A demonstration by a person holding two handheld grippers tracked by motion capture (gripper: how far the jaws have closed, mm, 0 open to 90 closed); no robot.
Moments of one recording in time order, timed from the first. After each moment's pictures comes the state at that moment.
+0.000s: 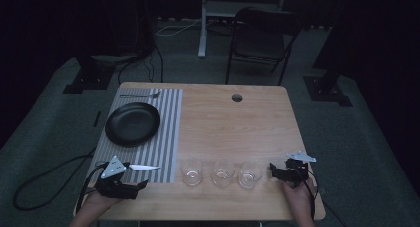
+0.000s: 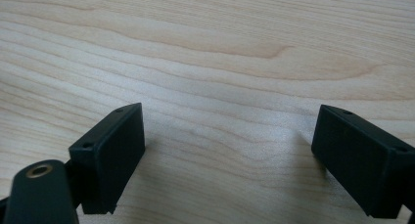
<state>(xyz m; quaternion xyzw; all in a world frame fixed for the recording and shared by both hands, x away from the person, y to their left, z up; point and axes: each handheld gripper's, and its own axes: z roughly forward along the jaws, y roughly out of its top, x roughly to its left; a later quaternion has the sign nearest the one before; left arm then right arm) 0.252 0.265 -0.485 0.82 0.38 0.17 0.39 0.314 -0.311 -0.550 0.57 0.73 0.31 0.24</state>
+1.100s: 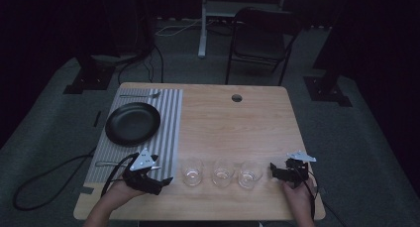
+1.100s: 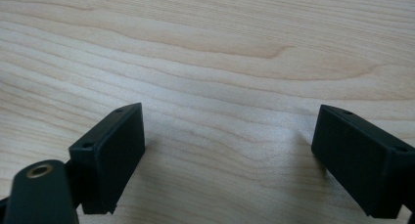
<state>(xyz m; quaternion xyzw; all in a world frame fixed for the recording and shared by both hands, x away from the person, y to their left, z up) 0.274 0.195 -0.464 0.86 0.28 0.14 0.40 0.314 -0.312 -0.550 0.57 0.73 0.31 0.24</state>
